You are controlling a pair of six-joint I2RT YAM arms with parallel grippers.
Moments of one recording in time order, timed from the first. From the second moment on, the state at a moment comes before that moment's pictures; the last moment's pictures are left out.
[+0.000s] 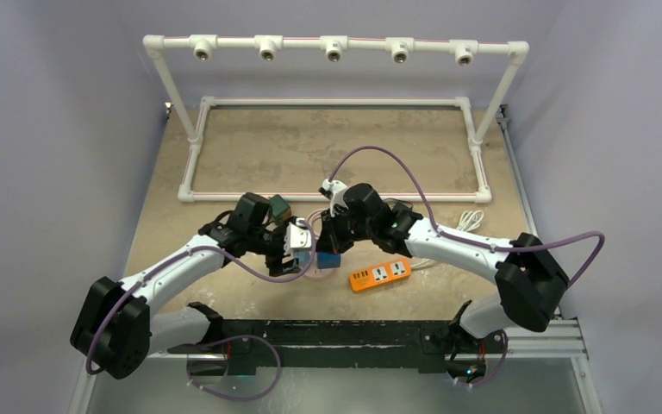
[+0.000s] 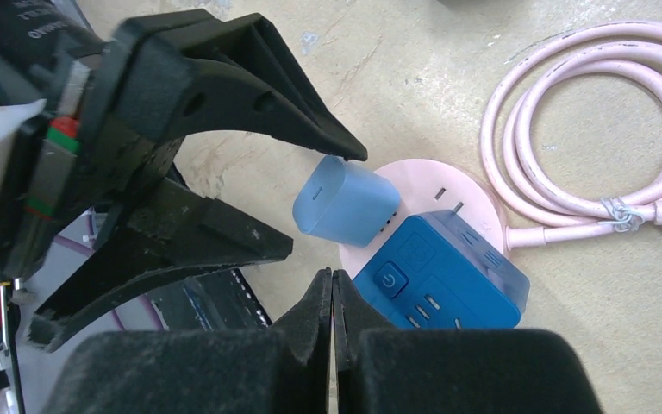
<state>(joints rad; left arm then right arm) -0.52 1.15 0.63 -0.39 0.68 0.80 0.88 1.46 0.92 -0.11 -0.31 0.44</state>
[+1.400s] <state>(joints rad) -0.52 1.28 0.68 -0.35 0.76 0.82 0.88 1.45 0.90 -0.19 -0.19 0.44</state>
